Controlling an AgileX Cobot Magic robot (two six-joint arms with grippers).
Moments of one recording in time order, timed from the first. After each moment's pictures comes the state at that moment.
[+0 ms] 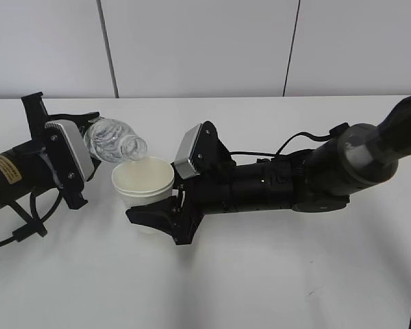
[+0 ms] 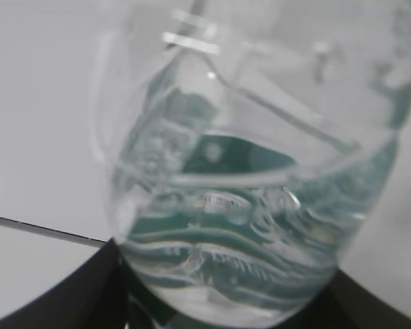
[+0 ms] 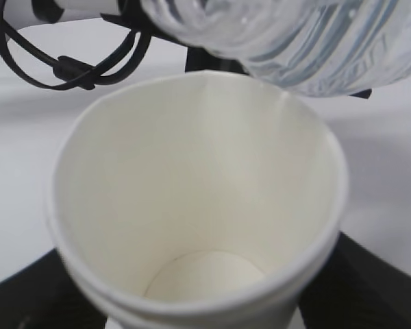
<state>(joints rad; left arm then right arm) -0.18 1.92 -0.62 0.45 -1.09 1.00 0.44 2.17 -1.10 -1.09 -0.93 0.50</state>
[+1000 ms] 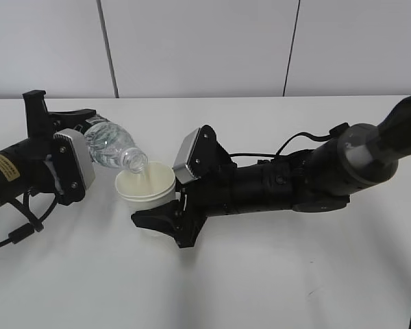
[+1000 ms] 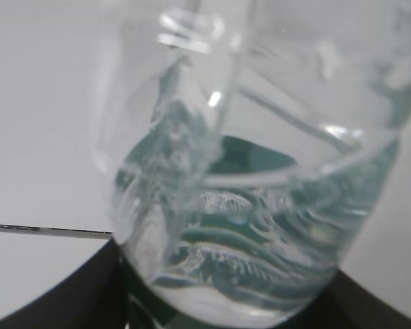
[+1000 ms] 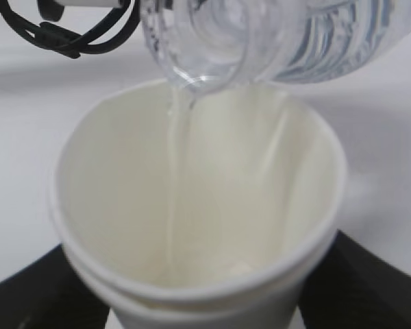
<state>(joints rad) -0.18 1.92 -0.62 0.39 -1.09 1.23 0.44 2.17 -1.10 -1.10 -0.87 0.49</state>
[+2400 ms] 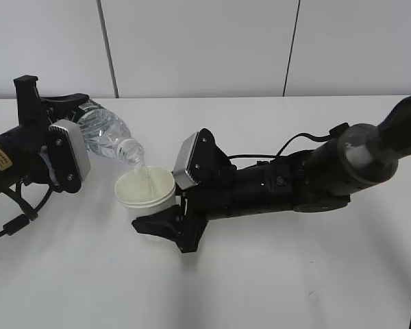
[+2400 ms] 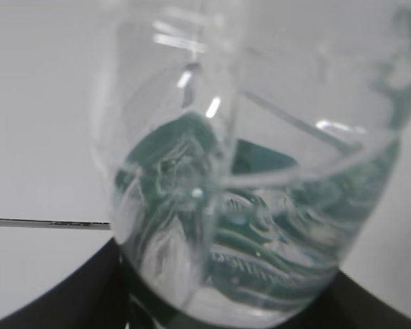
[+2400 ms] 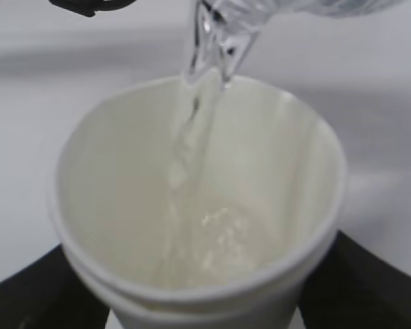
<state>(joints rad) -0.18 1.86 -0.62 0.36 -1.09 1.32 0.44 2.17 -1.10 -1.14 -0.87 0.49</state>
